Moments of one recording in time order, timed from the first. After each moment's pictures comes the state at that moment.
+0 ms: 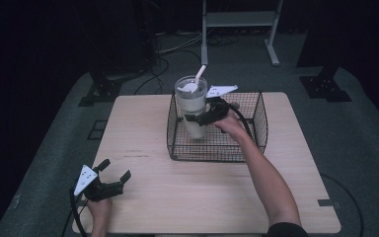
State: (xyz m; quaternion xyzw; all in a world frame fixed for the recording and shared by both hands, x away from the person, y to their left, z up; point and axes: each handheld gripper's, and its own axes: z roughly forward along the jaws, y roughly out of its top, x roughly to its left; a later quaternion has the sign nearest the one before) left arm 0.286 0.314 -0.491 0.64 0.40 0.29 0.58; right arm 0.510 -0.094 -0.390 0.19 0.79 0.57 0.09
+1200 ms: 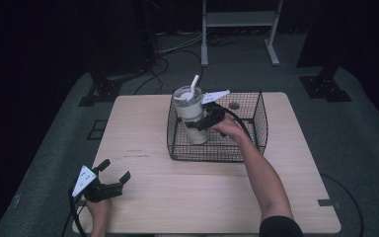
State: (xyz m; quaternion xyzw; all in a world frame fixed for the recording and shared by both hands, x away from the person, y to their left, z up) left arm 0.284 0.315 -0.490 0.64 0.39 0.29 0.59; right arm 0.529 -0.087 -0.427 0.19 0.82 0.53 0.06
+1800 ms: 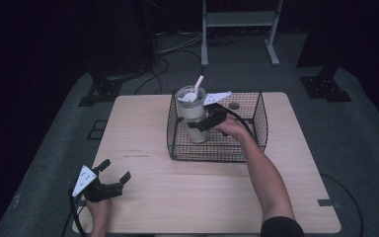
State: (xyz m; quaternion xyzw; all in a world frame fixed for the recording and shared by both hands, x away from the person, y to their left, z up) left arm 0.285 0.315 -0.490 0.64 0.39 0.28 0.59; right arm 0.528 -0.093 -0.431 0.18 0.82 0.53 0.09
